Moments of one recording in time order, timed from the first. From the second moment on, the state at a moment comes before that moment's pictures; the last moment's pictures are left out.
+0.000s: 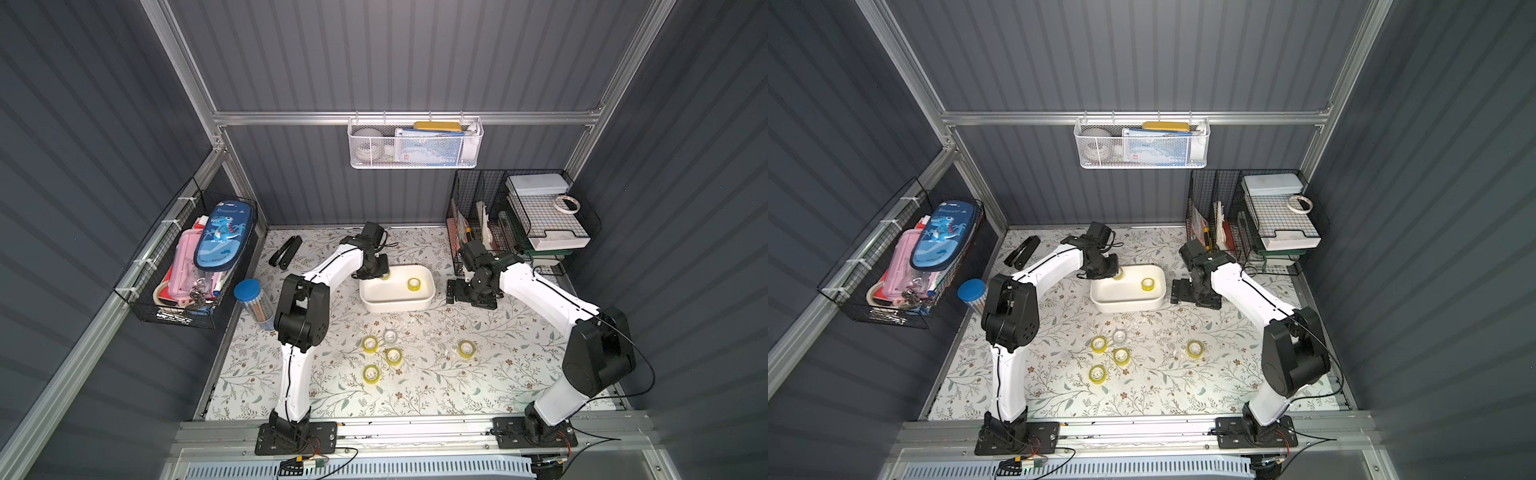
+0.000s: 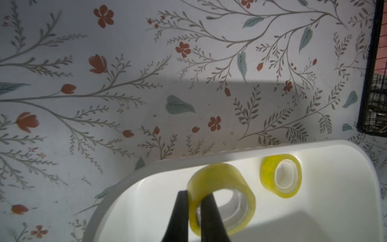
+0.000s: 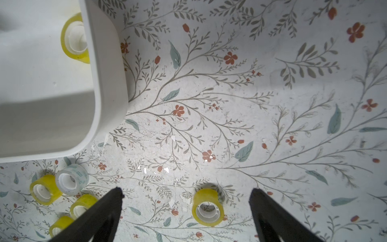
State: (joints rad) left arm -0.45 2.17 1.79 -0.76 0.09 -0.43; right arm 0.40 1.65 1.32 -0.97 -0.01 0.52
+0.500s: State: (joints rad) left arm -0.49 2.21 1.78 -0.75 0.10 -0.44; right arm 0.39 1.65 1.29 -0.97 -0.01 0.52
